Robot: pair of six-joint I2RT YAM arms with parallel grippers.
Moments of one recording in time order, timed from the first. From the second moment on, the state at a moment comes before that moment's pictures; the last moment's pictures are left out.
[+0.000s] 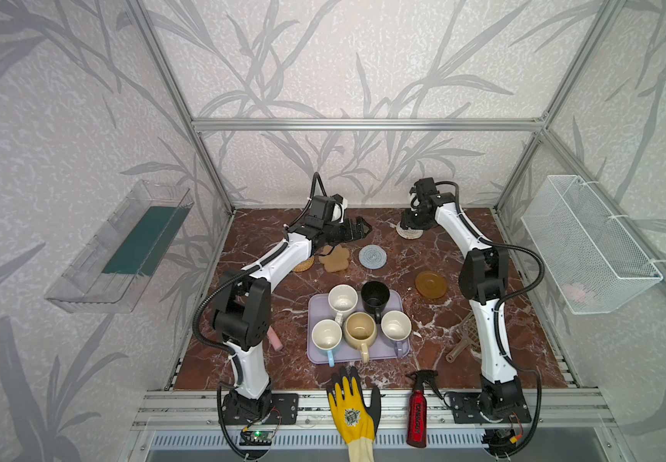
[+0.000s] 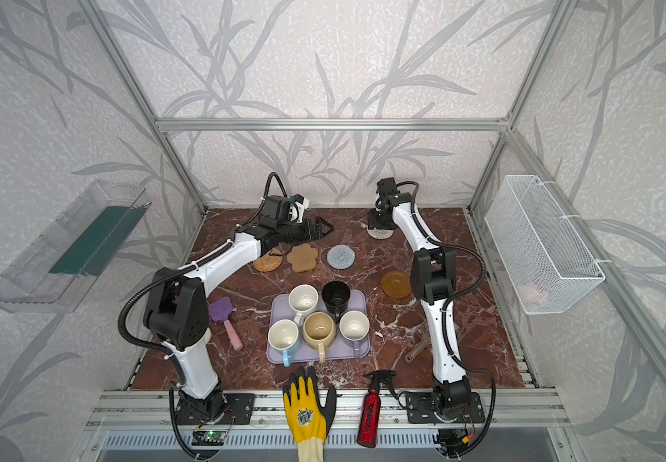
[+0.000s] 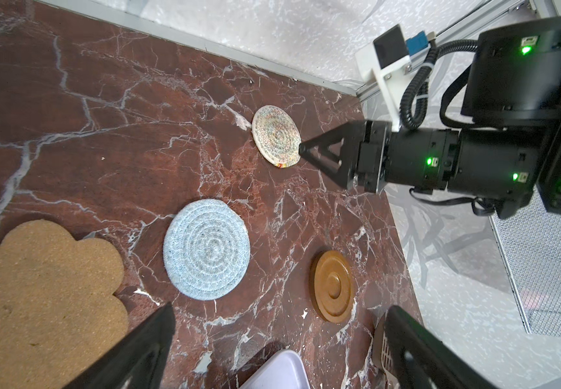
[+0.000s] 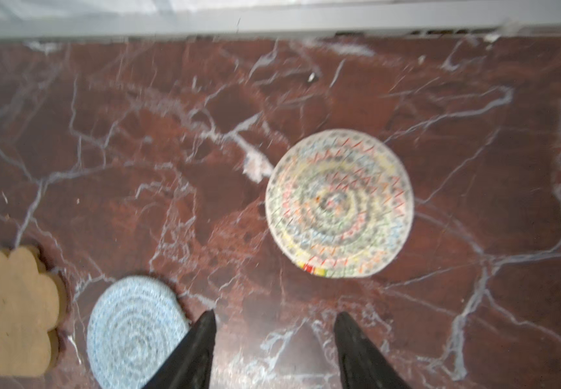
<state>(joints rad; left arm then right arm) -0.38 1.86 1.49 -0.27 0.45 -0.54 0.21 2.47 2.38 -0.92 -0.13 0.21</state>
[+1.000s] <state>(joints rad) -0.39 1.96 1.58 -0.31 0.46 -0.53 0.18 2.73 2.61 -0.98 -0.22 0.29</state>
